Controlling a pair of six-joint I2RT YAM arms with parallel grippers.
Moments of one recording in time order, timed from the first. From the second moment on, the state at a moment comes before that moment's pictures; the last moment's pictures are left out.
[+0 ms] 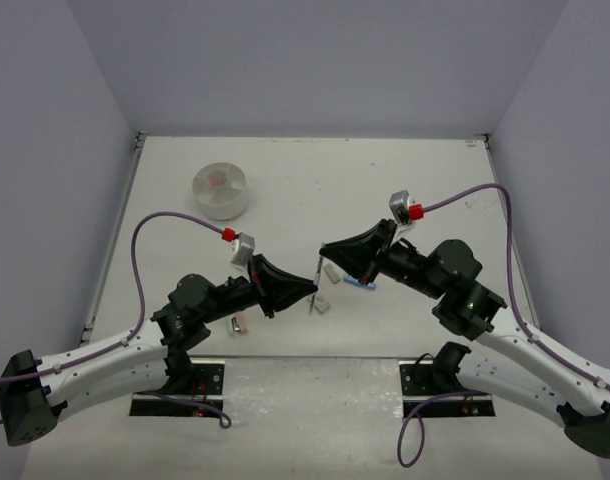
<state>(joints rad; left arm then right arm) -0.98 0.76 0.40 0.57 0.25 -0.63 0.87 0.78 0.76 0.16 -0.25 0.50</state>
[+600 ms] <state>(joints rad) -0.98 0.76 0.41 0.56 0.23 -0.61 0.87 0.80 0.74 0.23 -0.25 0.52</state>
